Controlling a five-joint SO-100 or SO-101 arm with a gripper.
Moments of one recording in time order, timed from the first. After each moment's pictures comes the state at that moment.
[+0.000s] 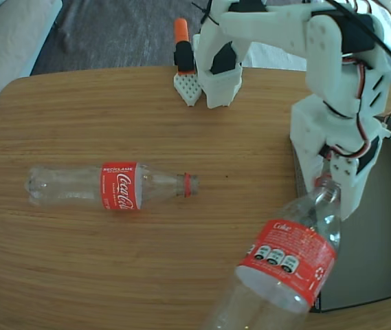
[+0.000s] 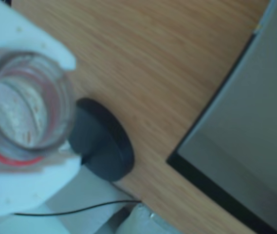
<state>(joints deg) -28.8 76.1 40.9 94.3 -17.8</state>
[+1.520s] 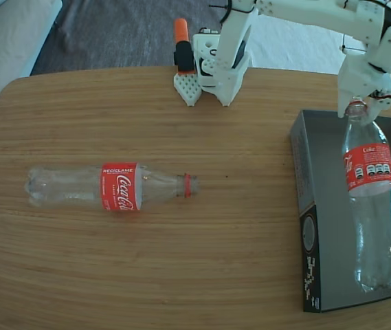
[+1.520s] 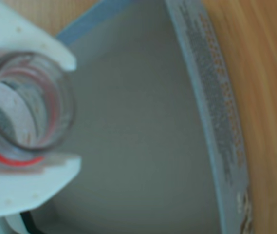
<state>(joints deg) -65.2 80.6 67.9 92.5 -17.2</state>
